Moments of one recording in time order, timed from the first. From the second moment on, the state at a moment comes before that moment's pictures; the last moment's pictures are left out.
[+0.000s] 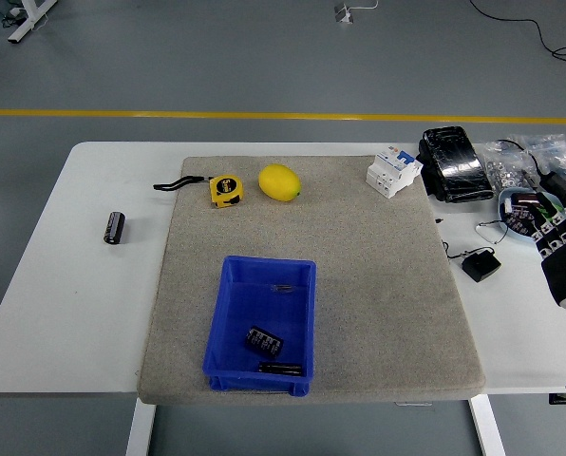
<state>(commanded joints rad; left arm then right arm) -0.09 0.10 -0.32 -0.28 0.38 0.32 0.10 0.09 -0.26 1.42 1.28 -0.64 0.03 0.22</state>
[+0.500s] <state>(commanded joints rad) -0.10 0.10 -0.35 -0.28 0.44 0.31 0.12 0.09 -0.25 1.41 1.27 -0.65 0.01 0.21</state>
